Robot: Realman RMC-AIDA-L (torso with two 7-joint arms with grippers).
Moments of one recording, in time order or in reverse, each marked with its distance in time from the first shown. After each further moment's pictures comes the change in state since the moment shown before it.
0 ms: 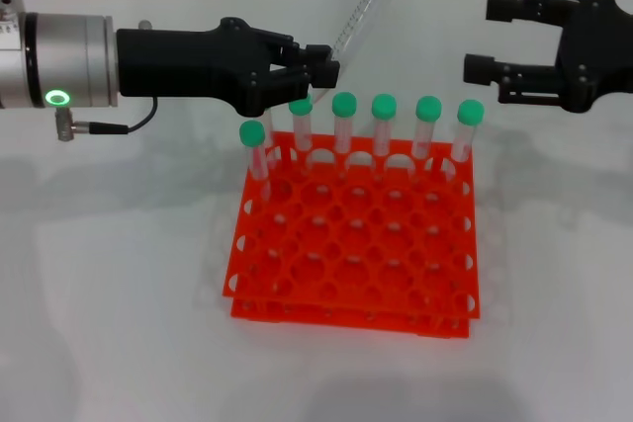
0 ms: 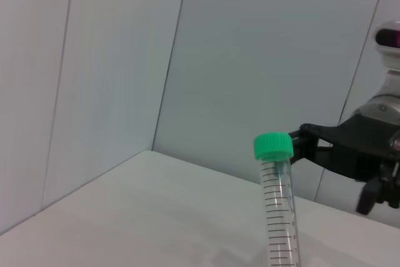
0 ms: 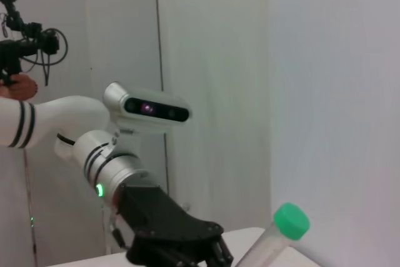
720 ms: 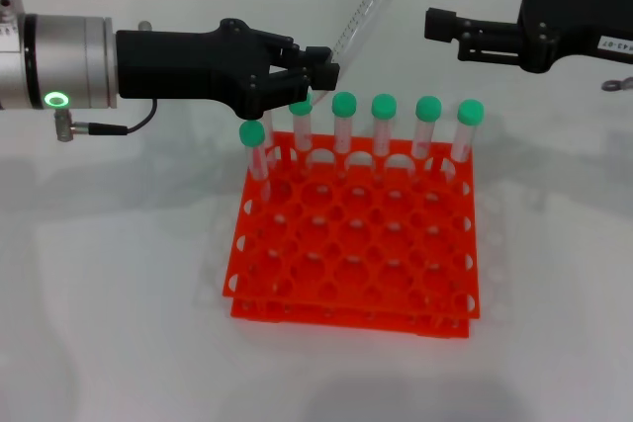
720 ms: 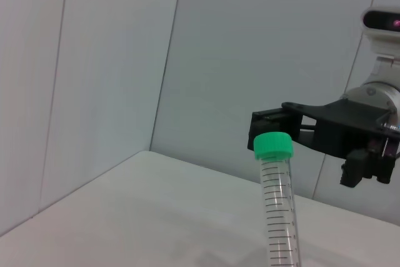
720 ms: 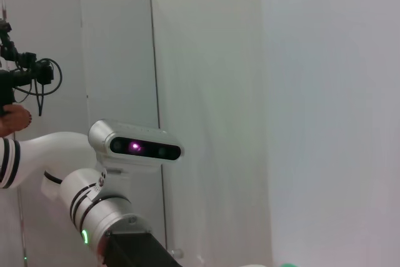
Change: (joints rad) left arm 0.001 0.001 0.001 0.000 0.000 0.005 0.015; right arm 0.028 0.002 -0.104 0.007 0.112 0.110 0.001
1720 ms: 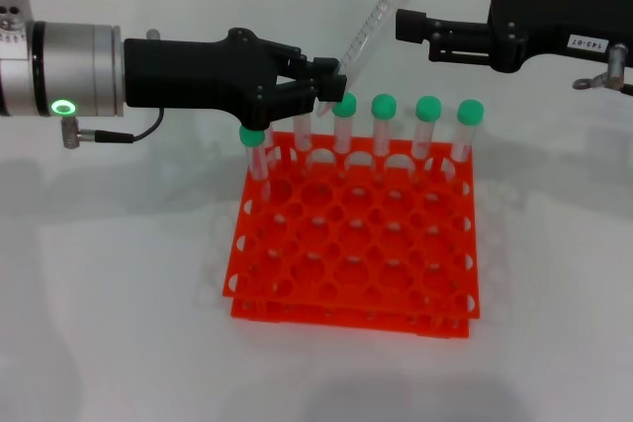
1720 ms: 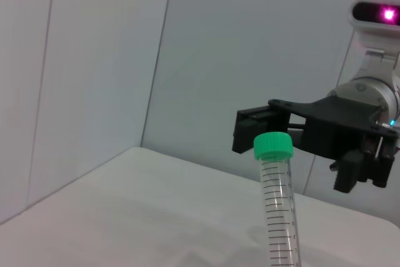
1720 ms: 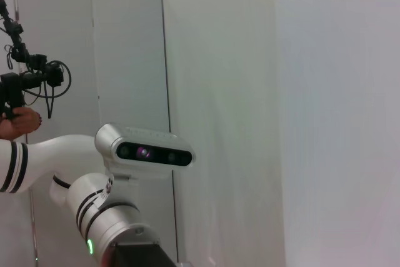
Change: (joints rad) left arm 0.001 -0.008 0.013 0.000 0.004 0.007 0.004; right arm 0.029 0.006 -0.050 0.020 0.021 0.033 -0.005
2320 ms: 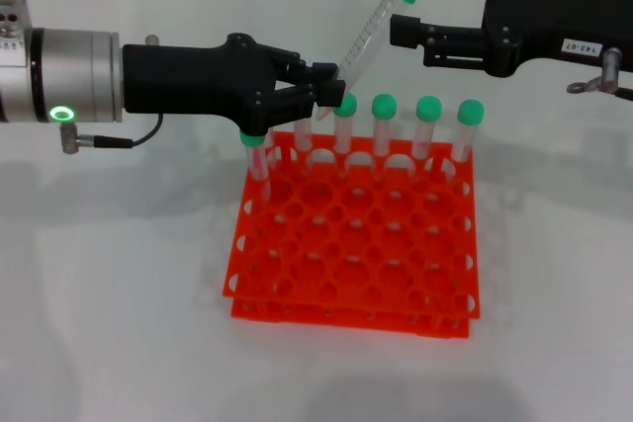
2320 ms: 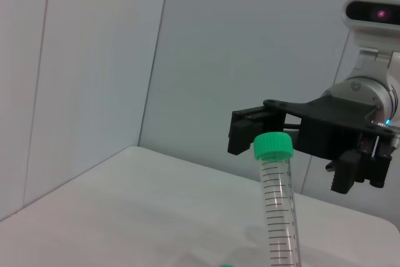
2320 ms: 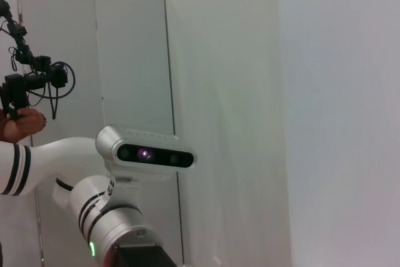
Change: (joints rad) left arm 0.010 -0.002 0.002 0.000 -0.003 0.005 0.011; right arm 0.005 0.000 -0.012 0.013 0.006 0.000 -0.003
